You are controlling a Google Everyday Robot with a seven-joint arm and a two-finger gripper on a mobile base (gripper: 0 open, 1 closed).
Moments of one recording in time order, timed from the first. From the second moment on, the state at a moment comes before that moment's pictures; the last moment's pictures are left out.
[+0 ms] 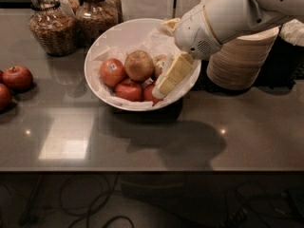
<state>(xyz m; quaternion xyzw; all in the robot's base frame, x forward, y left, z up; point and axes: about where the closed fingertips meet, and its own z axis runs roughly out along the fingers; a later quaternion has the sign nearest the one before) 0.542 -0.022 0.957 -0.65 0.63 0.19 0.38</state>
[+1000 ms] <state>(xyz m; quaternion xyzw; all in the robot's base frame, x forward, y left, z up) 0.570 -0.004 0.928 -0.61 0.65 0.20 0.40</state>
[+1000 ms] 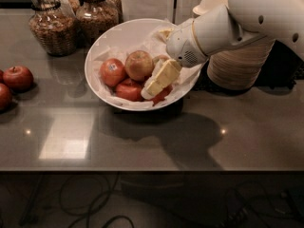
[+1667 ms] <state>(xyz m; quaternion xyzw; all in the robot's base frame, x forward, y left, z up) 0.582 0.018 0.910 -0.61 0.65 0.24 0.39</state>
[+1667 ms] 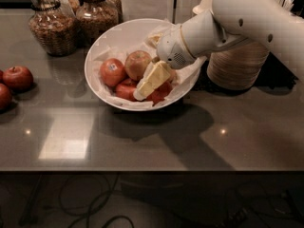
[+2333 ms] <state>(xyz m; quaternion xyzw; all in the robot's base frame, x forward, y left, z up) 0.586 0.030 0.900 -0.62 0.64 0.26 0.38</state>
